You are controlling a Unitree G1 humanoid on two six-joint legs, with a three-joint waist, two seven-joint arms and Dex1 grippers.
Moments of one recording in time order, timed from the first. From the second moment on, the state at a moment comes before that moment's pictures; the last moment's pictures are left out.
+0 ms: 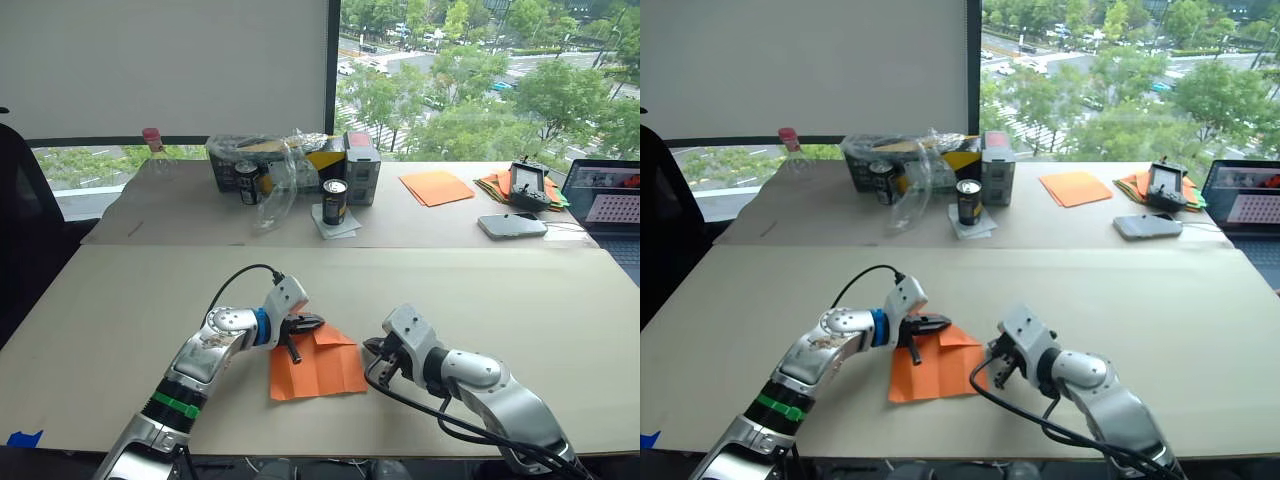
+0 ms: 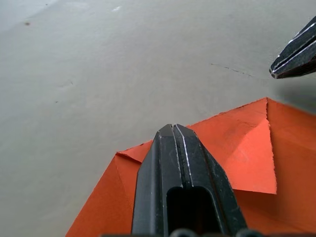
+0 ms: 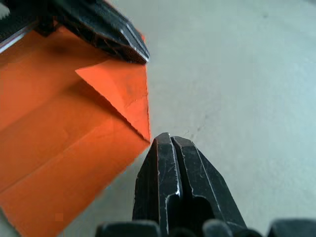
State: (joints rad) left arm -0.46 0.42 -0.27 0.05 -0.19 0.53 -0.82; right arm -0.21 -0.45 0.20 -0.53 0.14 0.80 0.56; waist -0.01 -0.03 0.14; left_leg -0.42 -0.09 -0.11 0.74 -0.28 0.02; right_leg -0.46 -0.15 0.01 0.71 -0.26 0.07
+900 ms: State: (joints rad) left arm -0.36 0.44 -0.06 0.00 -0.22 0.61 -0.68; right arm -0.25 -0.33 0.31 -0.33 0.16 0.72 0.53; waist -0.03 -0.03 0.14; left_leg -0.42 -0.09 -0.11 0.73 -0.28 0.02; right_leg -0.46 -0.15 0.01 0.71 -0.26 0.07
